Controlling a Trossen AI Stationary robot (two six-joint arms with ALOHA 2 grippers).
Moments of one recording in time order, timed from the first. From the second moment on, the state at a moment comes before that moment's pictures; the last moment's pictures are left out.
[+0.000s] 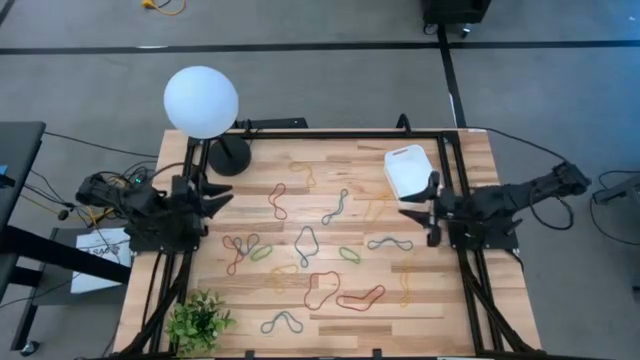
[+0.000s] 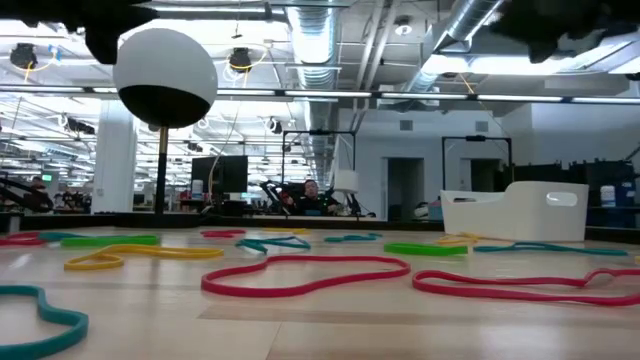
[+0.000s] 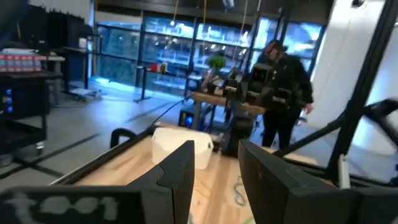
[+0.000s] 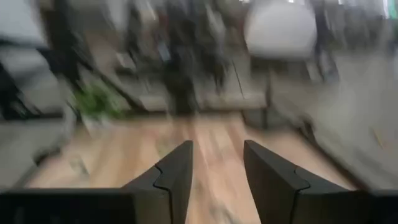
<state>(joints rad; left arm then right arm) -0.35 0.14 0.34 -0.05 -0.59 -0.10 0.34 0.49 0.44 -0.11 0.45 0.04</state>
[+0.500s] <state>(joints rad) -0.35 0.50 0.40 -0.02 -0.77 -0.16 0.12 1.31 0.84 -0.49 0.14 0.17</state>
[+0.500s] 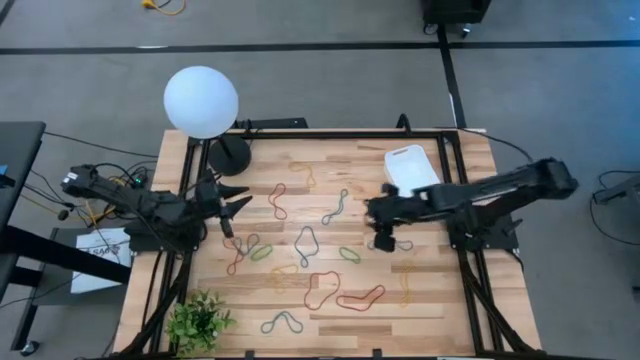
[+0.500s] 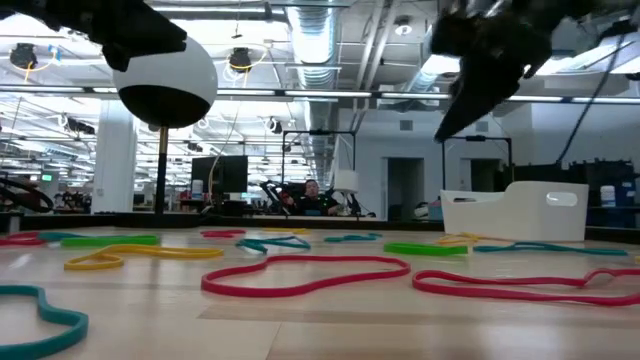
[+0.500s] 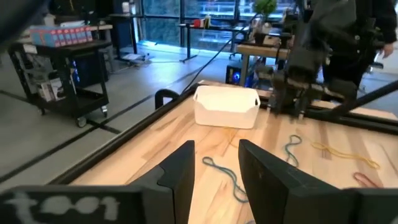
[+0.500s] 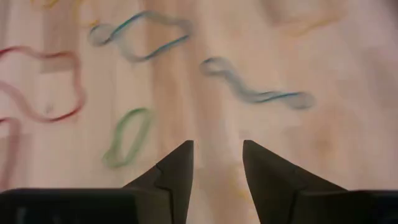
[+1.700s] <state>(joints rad) -0.35 0.54 0.40 0.06 -0.76 -0.08 -0.07 1.88 1.12 -0.82 0.00 0.10</state>
